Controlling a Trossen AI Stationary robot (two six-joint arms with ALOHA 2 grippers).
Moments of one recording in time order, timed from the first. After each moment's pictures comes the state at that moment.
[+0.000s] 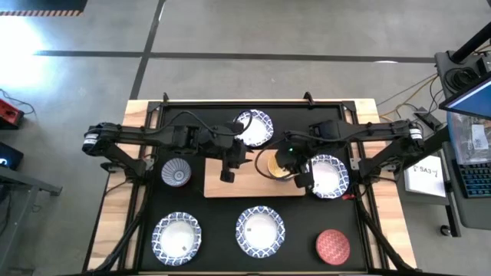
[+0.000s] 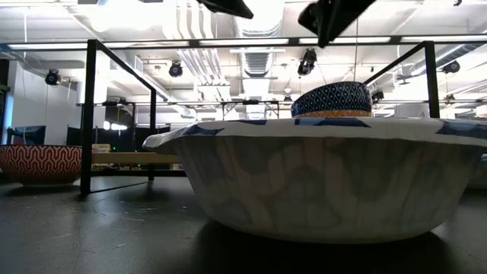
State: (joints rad) left arm -0.05 1.52 1.44 -0.54 -0.13 0.34; right arm 0.03 1.51 1.52 -1.12 -0.10 -0.25
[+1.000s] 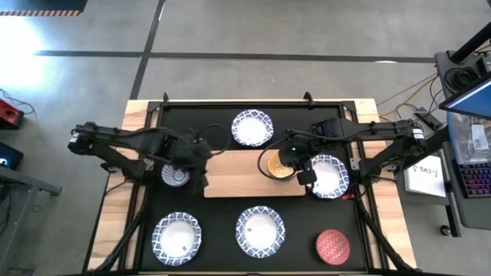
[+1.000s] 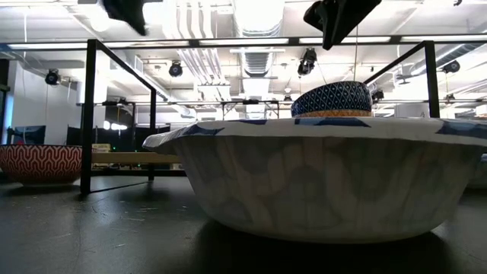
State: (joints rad) left arm -0.19 1.36 1.44 -1.23 -0.18 -0.58; right arm 0.03 1.49 1.52 -1.18 -0.01 -0.26
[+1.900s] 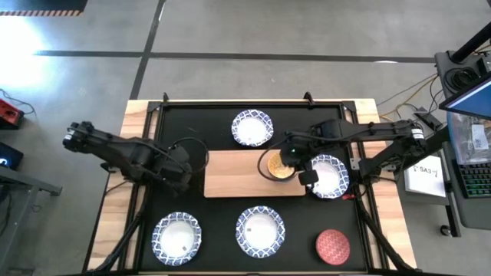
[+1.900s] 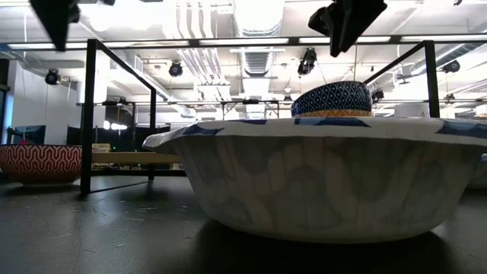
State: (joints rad) left arm -0.32 1.27 1.31 -1.57 -0.16 -0.97; right arm 0.03 1.49 1.50 -1.21 0.00 -0.24
